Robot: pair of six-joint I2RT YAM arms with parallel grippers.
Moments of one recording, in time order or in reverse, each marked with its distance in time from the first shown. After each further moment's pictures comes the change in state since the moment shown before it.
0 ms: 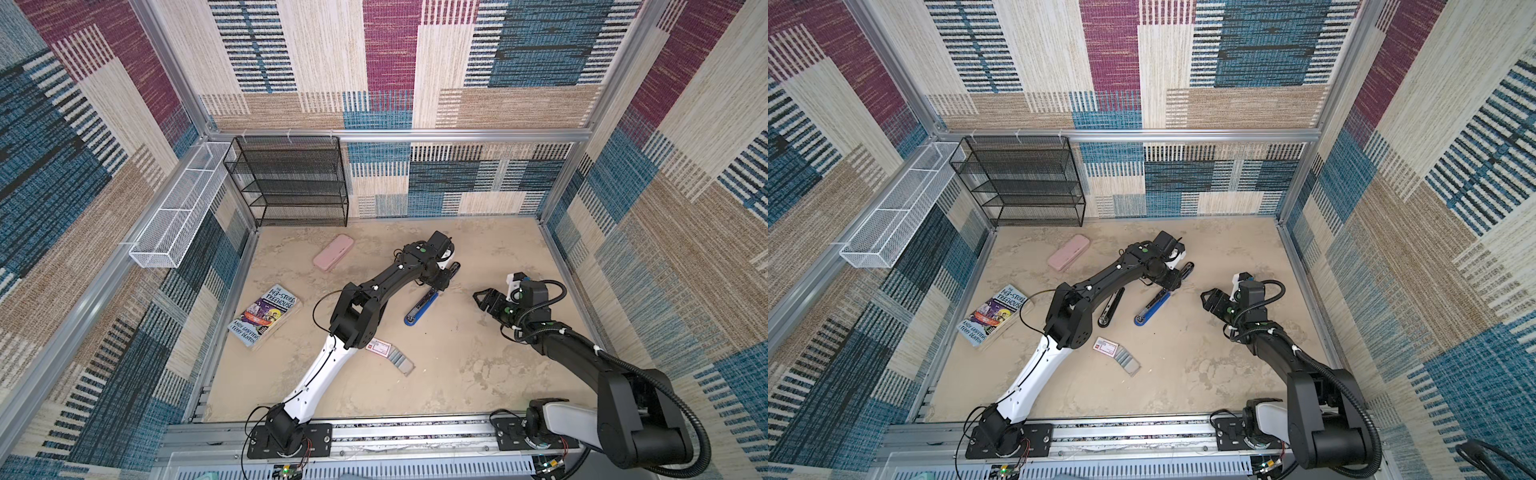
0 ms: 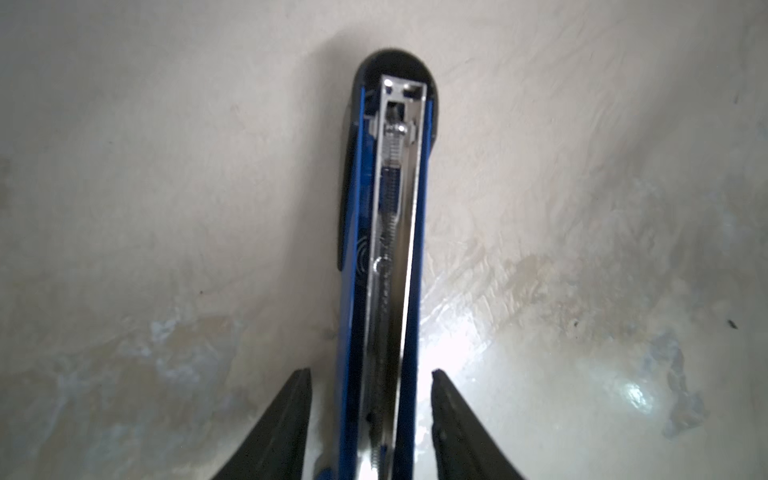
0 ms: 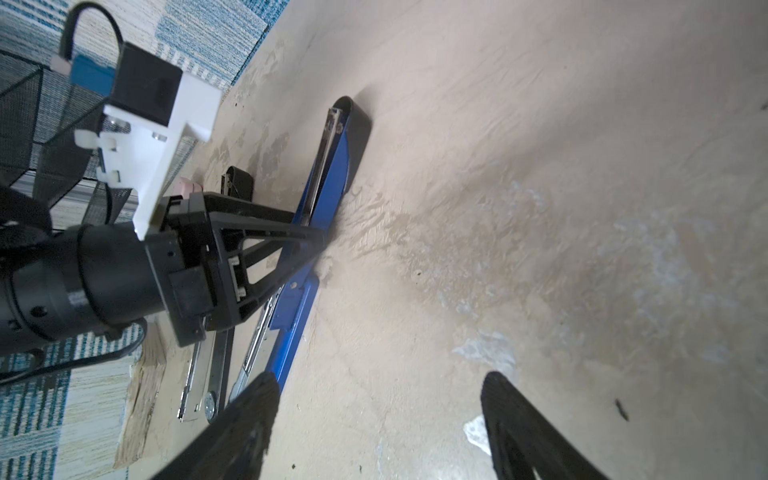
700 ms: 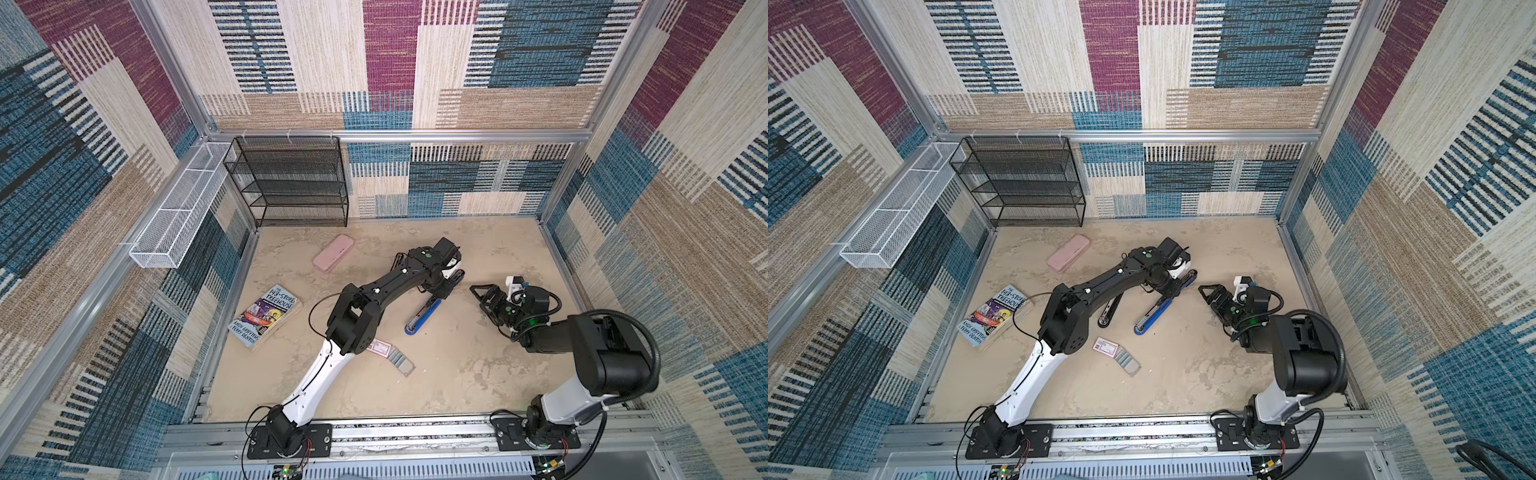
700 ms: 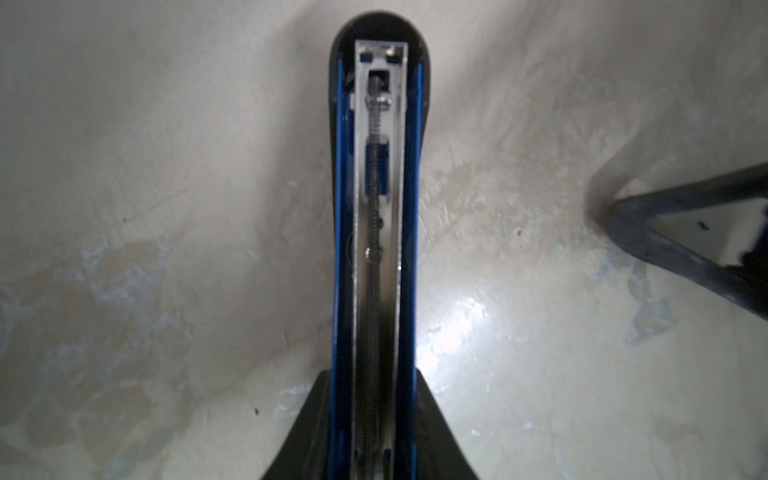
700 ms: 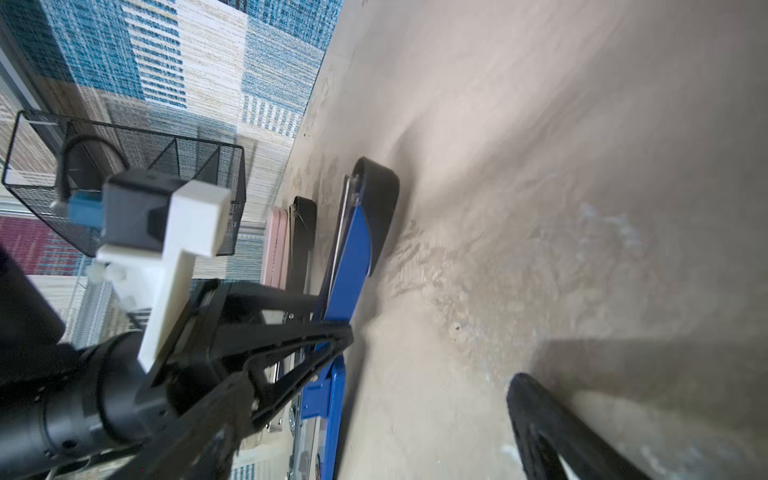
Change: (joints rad) left arm -0.052 -0.140 -0.190 -0.001 -0.025 0.057; right arm -0.101 0.410 -0.089 0.697 -0.304 0.284
